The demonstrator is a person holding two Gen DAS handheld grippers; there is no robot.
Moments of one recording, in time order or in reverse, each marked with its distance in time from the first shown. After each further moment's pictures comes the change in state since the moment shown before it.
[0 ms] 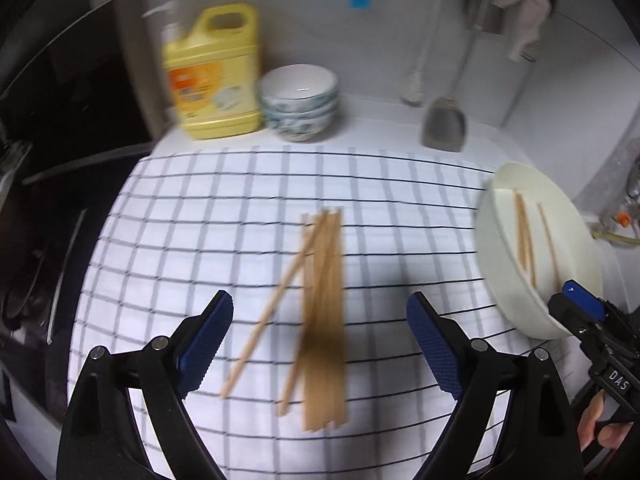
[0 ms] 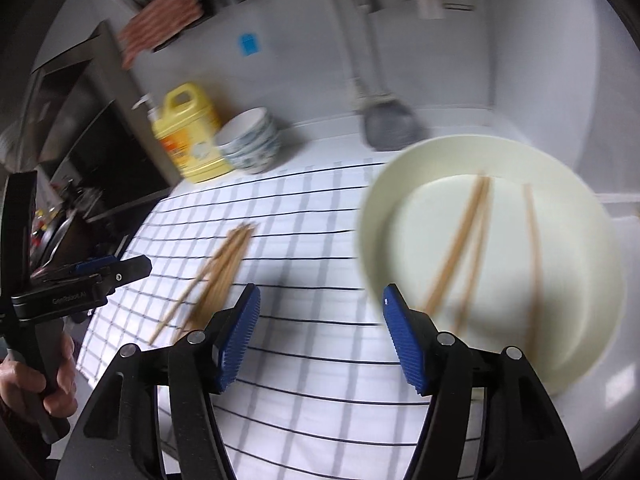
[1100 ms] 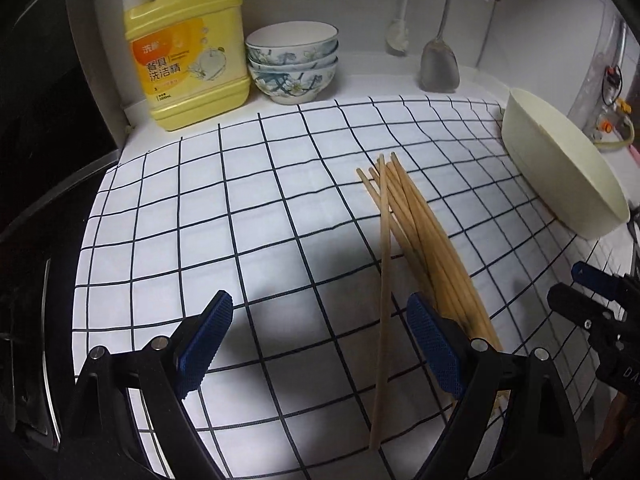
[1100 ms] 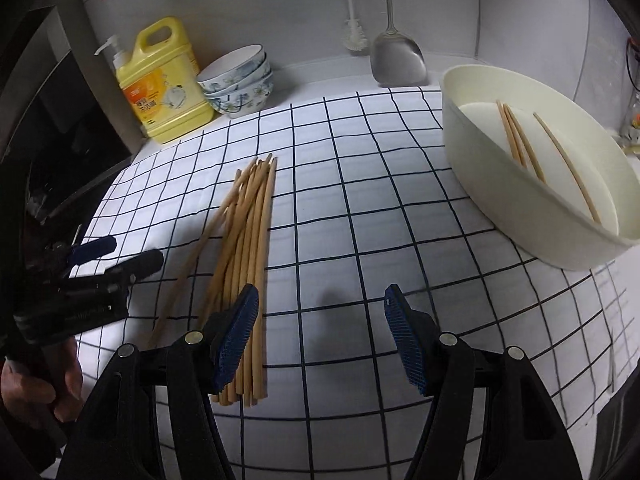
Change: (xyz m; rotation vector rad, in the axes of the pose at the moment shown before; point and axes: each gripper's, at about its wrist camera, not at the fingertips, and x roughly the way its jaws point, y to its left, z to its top) left arm 0.085 0.085 -0.019 0.304 0.006 -0.148; right arm 0.083 0.109 -0.059 0.146 0.049 -0.261
